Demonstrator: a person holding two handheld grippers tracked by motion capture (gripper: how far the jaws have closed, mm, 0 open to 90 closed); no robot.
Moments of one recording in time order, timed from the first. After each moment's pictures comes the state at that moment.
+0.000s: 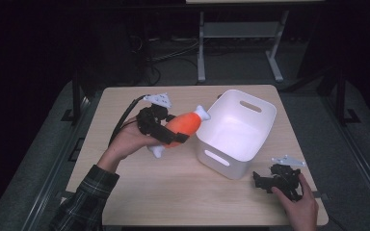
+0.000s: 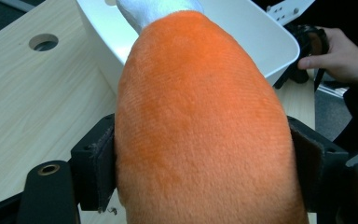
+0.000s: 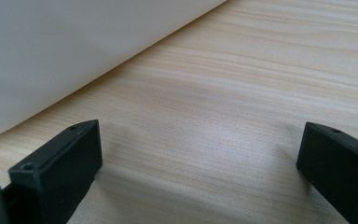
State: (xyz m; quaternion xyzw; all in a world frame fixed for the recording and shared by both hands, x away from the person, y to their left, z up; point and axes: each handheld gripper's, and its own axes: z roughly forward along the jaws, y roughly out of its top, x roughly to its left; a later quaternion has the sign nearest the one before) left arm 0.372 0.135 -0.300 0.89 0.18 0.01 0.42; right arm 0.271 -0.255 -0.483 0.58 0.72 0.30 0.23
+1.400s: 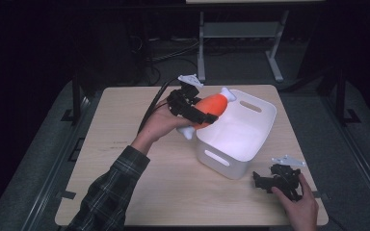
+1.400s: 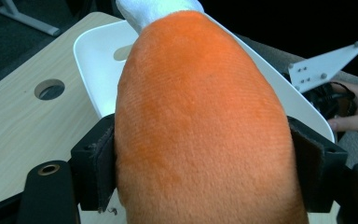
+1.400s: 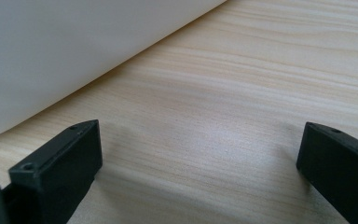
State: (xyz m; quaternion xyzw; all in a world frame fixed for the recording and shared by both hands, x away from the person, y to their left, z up) left arm 0.411 0.057 -0.281 0.88 0.19 0.03 0.44; right arm 0.270 -0.255 -0.483 0.58 0.72 0.30 0.23
